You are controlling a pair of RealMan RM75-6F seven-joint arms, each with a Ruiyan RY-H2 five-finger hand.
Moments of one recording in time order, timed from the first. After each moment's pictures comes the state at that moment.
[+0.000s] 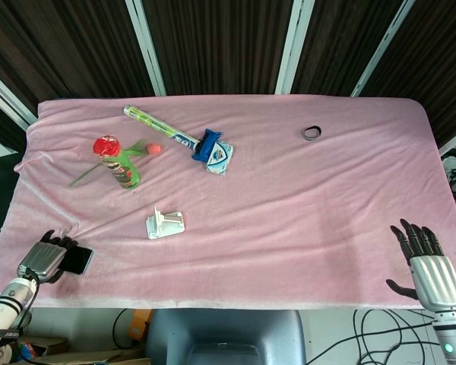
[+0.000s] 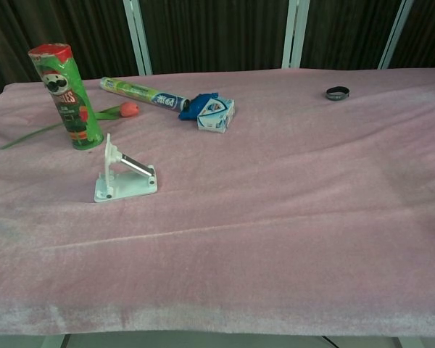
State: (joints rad) left arm -0.46 -1.21 0.09 -1.29 1.31 0.83 0.24; right arm 0.06 -1.08 0.00 -1.66 -1.55 1.45 -0.10
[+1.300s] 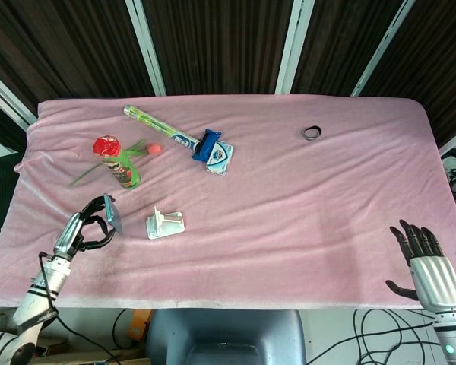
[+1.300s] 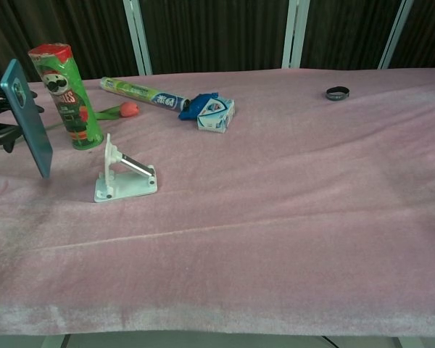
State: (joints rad) left arm -0.46 -1.32 -0.10 -1.46 1.34 1.11 -0.87; right arm 0.06 -1.08 0.00 -1.65 -1.56 1.44 -0.08
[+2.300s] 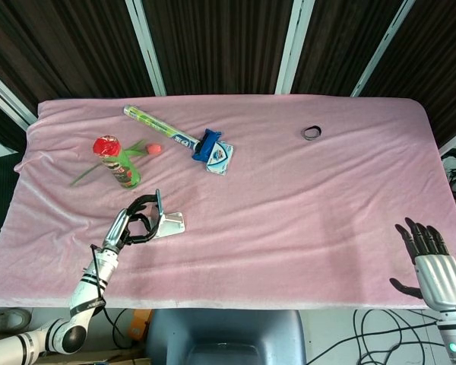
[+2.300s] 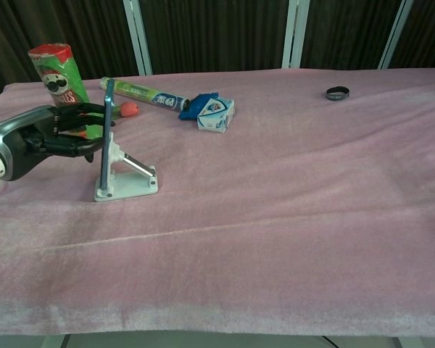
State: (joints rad) left arm -0.54 -1.53 -0.22 -1.48 1.19 0.98 -0.62; right arm 0.06 -1.08 0.01 -1.65 -1.54 1.46 -0.09
